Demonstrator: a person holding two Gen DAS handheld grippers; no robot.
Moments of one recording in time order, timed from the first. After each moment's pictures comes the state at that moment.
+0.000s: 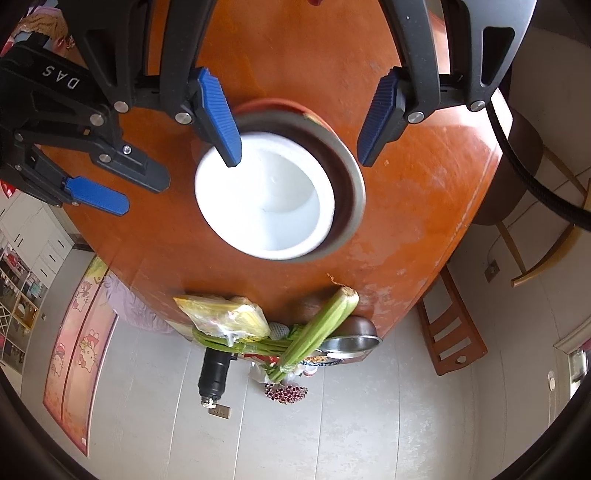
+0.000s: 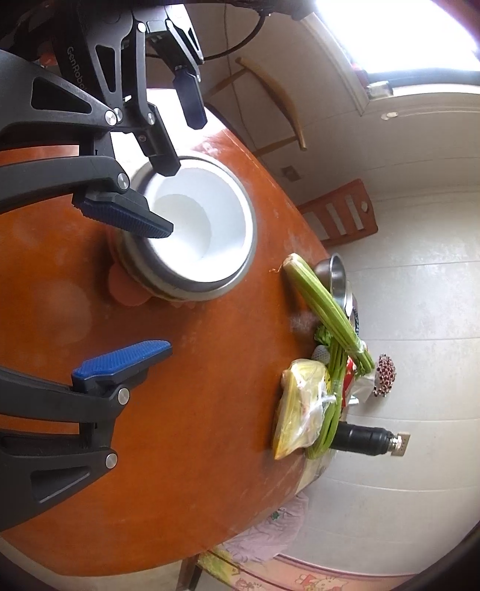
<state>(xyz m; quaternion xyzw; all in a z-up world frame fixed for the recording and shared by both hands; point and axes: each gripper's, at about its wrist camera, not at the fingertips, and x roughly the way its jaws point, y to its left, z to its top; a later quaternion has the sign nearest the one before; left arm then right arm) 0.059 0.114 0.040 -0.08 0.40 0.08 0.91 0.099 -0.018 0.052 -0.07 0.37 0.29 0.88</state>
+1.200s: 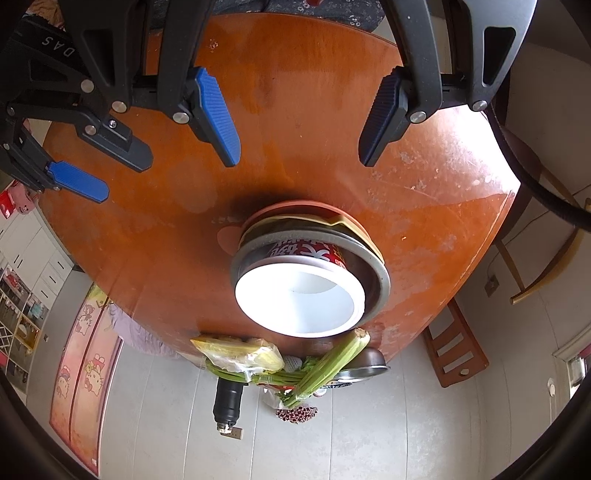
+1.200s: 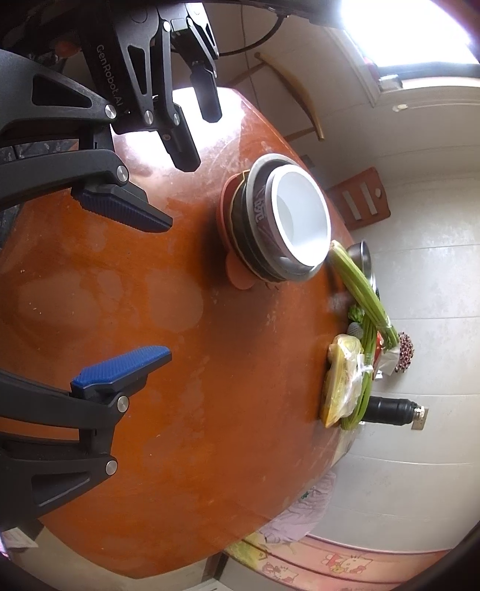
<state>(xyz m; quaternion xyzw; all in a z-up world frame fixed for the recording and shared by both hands) 0.005 0.071 0.004 -0.07 0.43 0.07 0.90 0.020 -0.066 0.011 -0.06 0.40 0.26 0.88</state>
